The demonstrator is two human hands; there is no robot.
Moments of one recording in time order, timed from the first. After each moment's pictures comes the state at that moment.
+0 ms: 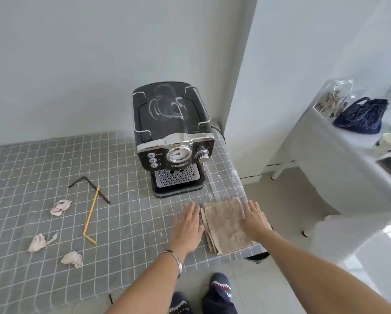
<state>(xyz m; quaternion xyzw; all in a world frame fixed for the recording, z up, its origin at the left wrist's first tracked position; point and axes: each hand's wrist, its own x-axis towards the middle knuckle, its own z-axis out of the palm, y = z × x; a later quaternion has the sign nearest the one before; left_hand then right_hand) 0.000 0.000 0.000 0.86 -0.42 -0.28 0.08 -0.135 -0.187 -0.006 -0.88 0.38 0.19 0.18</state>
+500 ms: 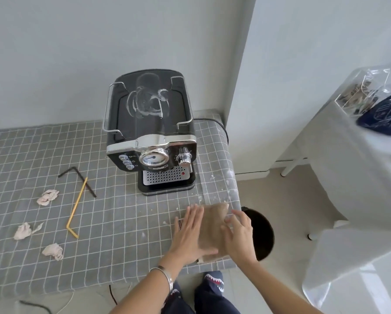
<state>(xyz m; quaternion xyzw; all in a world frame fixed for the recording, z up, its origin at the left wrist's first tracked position) -0.038 -0.044 -0.015 0.86 -0.40 -0.30 0.11 -0.148 -0.172 0.001 -0.86 0.37 -0.07 0.36</state>
